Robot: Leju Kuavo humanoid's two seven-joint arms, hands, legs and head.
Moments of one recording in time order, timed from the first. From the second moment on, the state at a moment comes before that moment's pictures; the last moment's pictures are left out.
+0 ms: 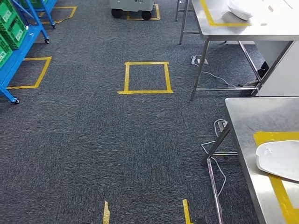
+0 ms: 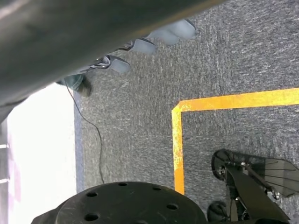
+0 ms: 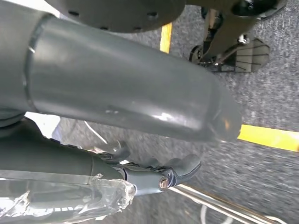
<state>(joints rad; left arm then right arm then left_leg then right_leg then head) -0.08 -0.22 0.91 -0.22 -0.86 0.33 0.01 -0.08 0.21 -0.97 -0.20 1.13 -0.18 -0.04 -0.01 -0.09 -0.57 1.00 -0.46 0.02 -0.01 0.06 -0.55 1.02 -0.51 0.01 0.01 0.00</state>
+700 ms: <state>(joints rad) -0.07 -0.19 0.91 -0.22 -0.87 0.32 0.01 -0.09 0.25 -0.96 -0.20 1.16 -0.22 -0.04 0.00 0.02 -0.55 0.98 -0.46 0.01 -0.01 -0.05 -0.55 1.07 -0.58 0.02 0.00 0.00</state>
